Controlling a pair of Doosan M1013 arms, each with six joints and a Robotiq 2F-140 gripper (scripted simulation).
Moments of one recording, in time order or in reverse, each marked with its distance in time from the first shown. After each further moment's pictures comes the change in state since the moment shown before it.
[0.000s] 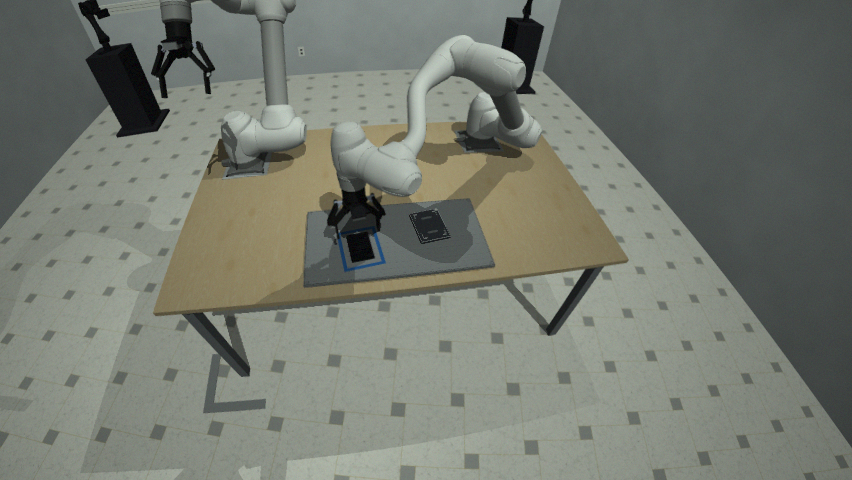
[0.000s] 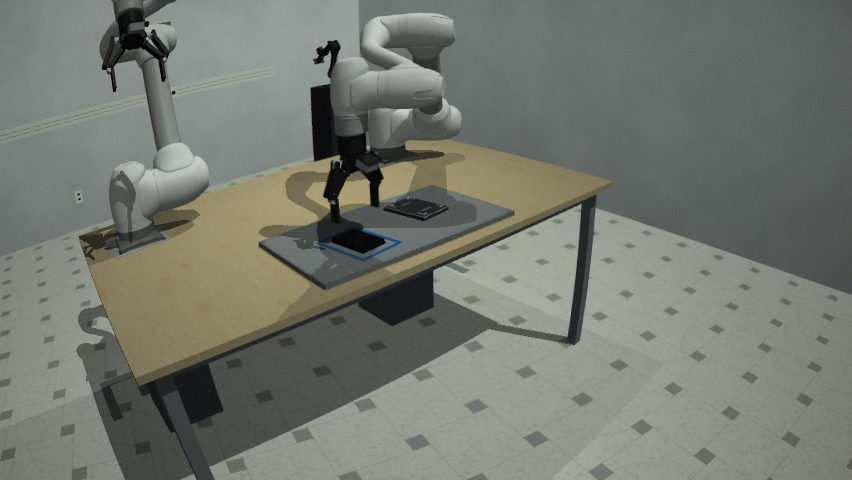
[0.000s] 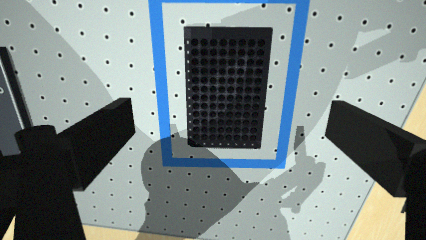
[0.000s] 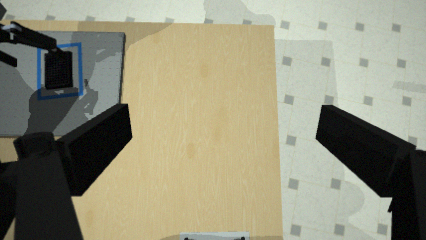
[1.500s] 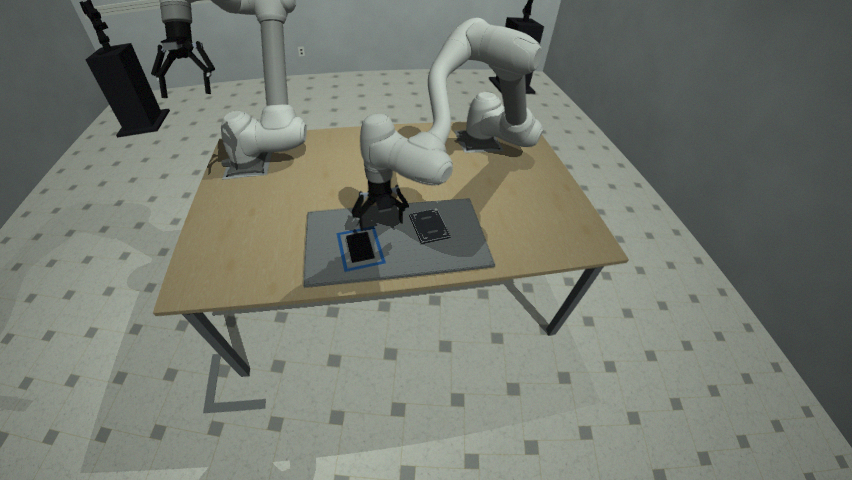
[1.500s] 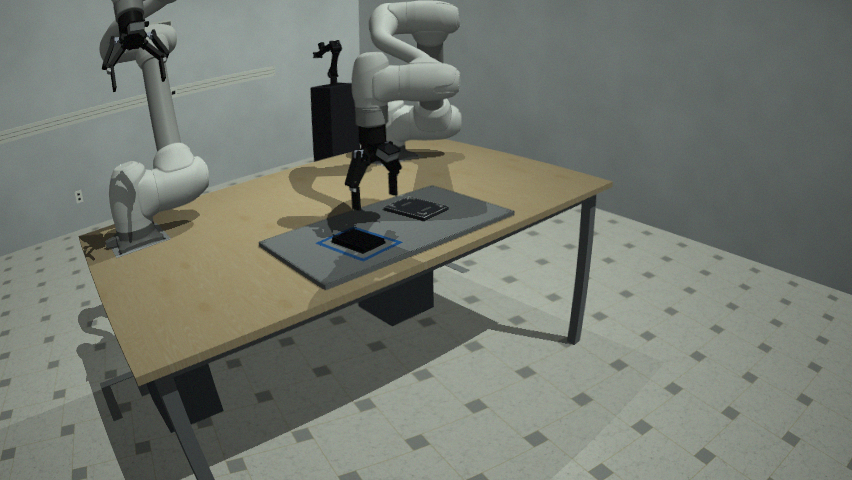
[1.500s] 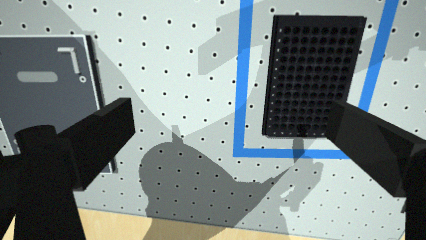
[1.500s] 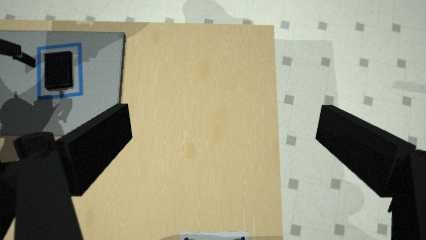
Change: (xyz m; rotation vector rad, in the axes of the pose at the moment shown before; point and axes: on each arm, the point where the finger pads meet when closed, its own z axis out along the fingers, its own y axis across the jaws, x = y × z) left arm -0.011 -0.088 -0.007 0.000 0.000 0.000; right arm 0.000 0.000 0.000 0.000 0.000 0.000
